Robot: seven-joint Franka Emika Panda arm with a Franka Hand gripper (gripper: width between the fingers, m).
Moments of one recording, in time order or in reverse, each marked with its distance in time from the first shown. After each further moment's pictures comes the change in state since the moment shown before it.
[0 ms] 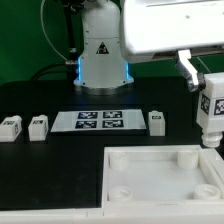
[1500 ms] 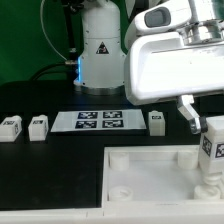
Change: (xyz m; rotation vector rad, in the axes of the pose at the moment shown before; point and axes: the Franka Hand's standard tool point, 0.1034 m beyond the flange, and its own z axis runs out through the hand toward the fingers) arm -0.027 -0.003 0.048 0.006 -0.035 -0.033
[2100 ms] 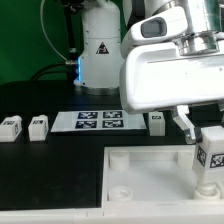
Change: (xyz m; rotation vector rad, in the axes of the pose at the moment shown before) arm -0.005 0.007 0.011 -0.006 -0.004 -0.023
